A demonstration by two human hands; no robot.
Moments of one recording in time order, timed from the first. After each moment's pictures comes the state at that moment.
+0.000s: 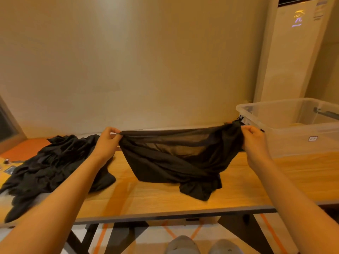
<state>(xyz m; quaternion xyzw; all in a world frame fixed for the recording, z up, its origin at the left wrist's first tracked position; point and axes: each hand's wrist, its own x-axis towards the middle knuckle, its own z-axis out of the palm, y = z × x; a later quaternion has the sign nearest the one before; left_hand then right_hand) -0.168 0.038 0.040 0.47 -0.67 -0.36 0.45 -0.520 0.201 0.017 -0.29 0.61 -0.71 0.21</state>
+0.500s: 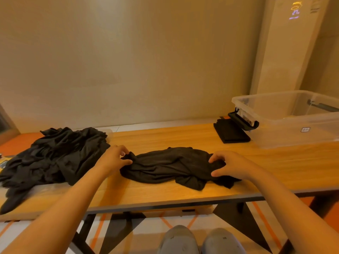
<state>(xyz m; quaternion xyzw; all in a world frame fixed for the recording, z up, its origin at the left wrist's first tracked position) -0.163 0.048 -0.021 0.54 -0.81 -0.14 0.16 -0.495 0.235 -0.021 -0.60 0.74 -0.21 0.23</state>
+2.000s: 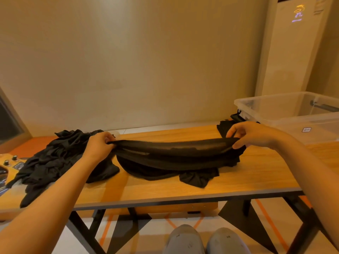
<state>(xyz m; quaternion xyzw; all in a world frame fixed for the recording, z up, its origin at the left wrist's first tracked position) -0.124 0.056 0.032 0.56 -0.76 -0.10 0.32 -0.530 0.247 0.065 -0.56 0.73 -0.26 0.29</state>
